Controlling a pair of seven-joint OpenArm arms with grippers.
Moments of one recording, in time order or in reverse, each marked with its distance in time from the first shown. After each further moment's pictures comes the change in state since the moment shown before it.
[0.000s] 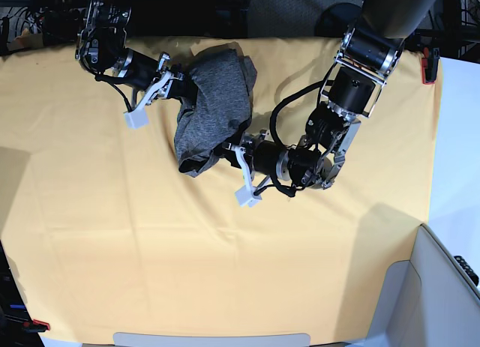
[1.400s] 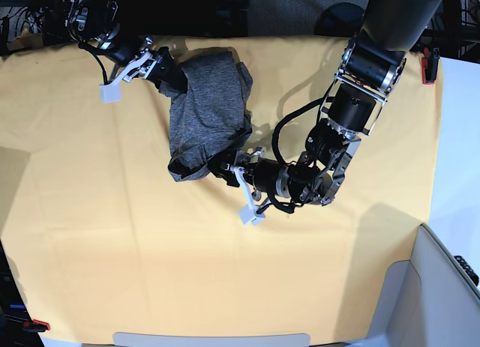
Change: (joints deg) left arm -5.2 -0.2 0.7 -4.3 0.5 0.6 -3.8; right arm -8.6 -3.8 12.7 5.0 2.7 0.6 1.0
